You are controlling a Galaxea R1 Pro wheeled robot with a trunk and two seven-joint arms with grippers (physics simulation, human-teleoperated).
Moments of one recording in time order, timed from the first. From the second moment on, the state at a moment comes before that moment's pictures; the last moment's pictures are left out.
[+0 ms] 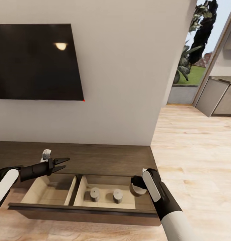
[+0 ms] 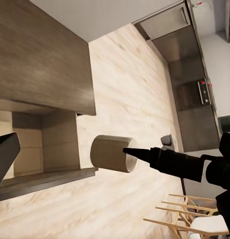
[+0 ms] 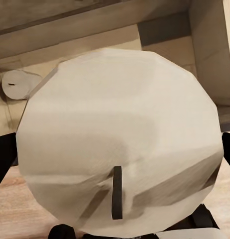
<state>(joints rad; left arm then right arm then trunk) -0.52 0.49 0.01 -1.16 0.97 1.04 -0.64 -0.59 0.14 0.10 -1.02 -0.63 0.91 -0.62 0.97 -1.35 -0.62</state>
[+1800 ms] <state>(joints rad) -0.52 0.49 0.01 -1.16 0.97 1.04 -0.64 -0.58 0.15 0.07 -0.96 -0.61 0.80 -0.60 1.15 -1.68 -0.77</state>
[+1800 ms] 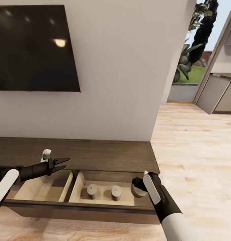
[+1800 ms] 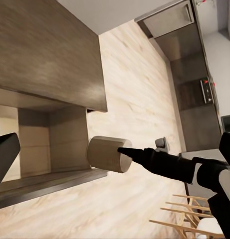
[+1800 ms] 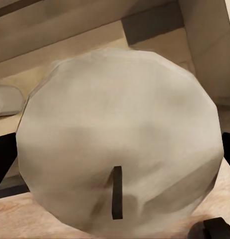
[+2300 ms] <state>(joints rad) -0.52 0.49 0.01 -1.16 0.98 1.04 -0.65 -0.59 0.15 0.07 -0.90 -0.61 0.72 -0.58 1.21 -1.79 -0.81</state>
